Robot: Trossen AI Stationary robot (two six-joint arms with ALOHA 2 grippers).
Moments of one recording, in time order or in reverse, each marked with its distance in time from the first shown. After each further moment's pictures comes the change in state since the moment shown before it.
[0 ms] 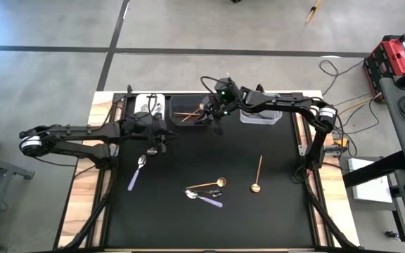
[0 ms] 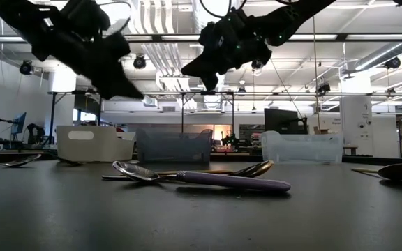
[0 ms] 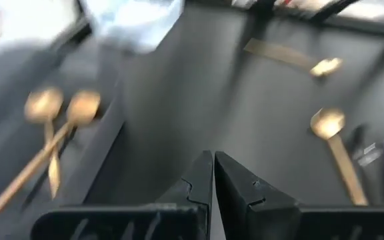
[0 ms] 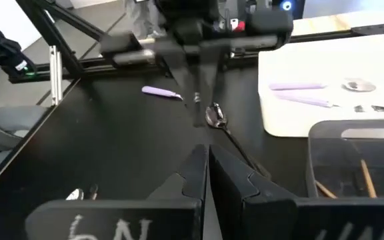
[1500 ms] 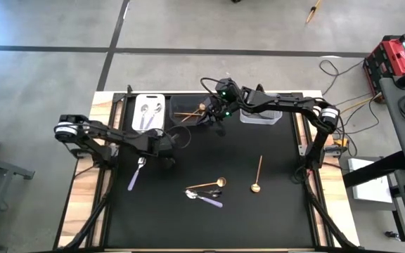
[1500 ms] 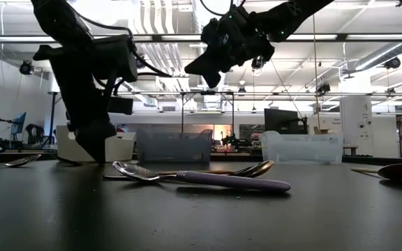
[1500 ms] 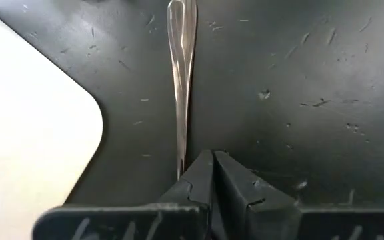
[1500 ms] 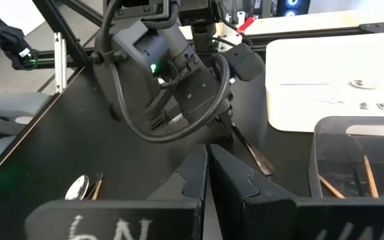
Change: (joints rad) left arm -0.296 0.513 0.203 -0.560 -0.591 -0.486; right arm 0.009 -0.026 0.000 -0.068 0.001 -0.054
